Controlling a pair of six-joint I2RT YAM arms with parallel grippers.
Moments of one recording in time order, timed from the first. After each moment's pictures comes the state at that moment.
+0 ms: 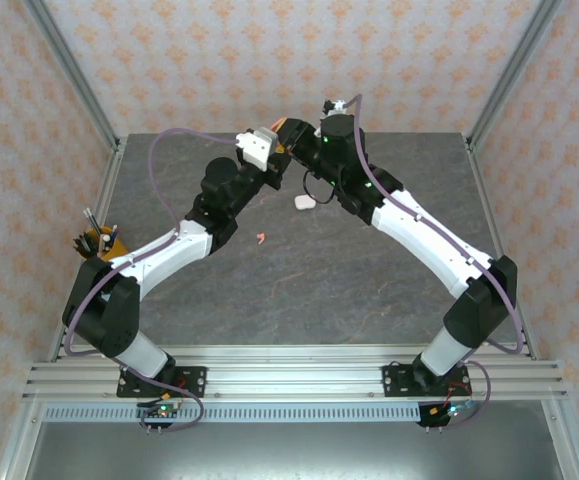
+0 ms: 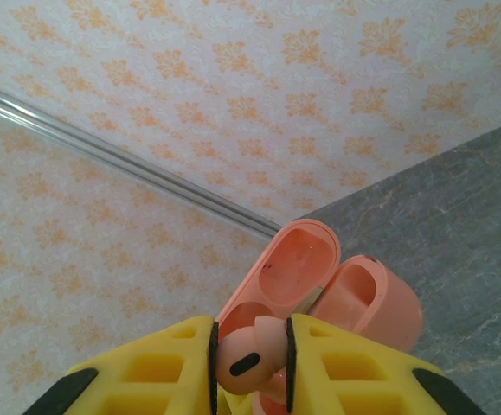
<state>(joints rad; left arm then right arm) -0.49 1.56 1.10 0.59 0.06 0.04 0.67 1.62 1.61 -0.16 0.04 0.99</state>
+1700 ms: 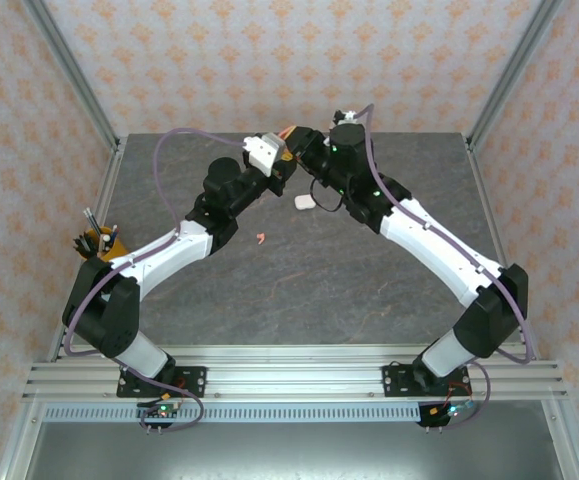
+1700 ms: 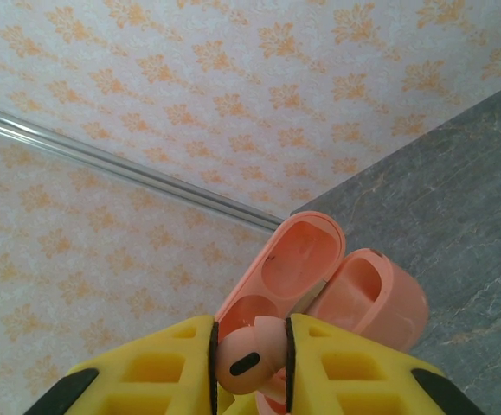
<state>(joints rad) -0.49 1.56 1.10 0.54 0.16 0.07 0.66 1.54 1.49 -0.12 0.03 1.06</state>
